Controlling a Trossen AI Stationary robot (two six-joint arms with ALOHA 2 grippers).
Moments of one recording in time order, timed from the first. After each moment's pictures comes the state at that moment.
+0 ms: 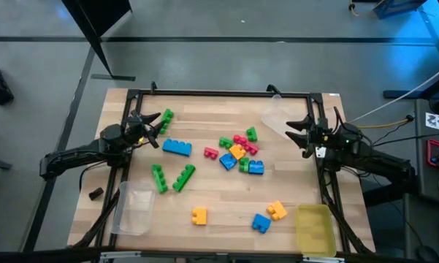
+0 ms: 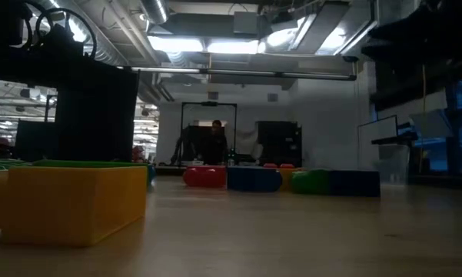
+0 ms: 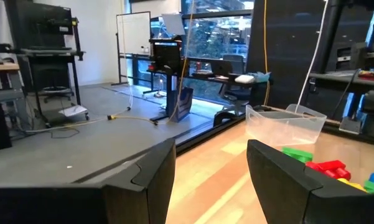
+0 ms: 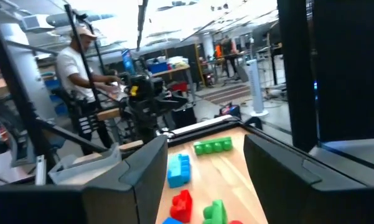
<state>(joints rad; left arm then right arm) 0.29 0.02 0.01 0.06 -0.41 -0.02 -0.31 0.13 0.22 0.06 -0.11 0.23</state>
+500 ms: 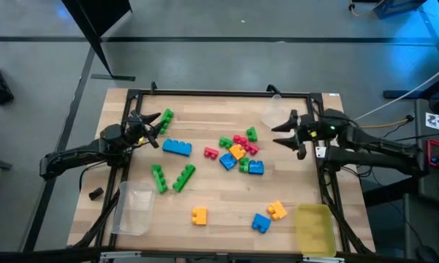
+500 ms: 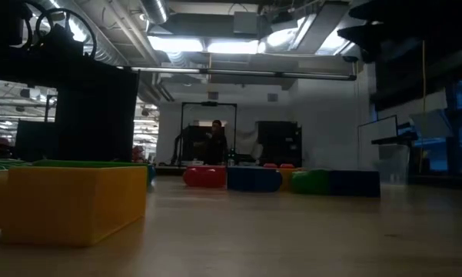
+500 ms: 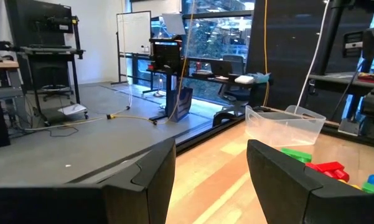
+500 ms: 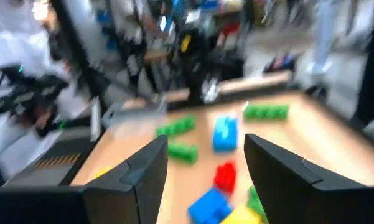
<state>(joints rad) 0.29 0.01 0.01 0.06 -0.41 -0.03 -0.31 0.60 0.51 -0.02 -0.40 0.15</state>
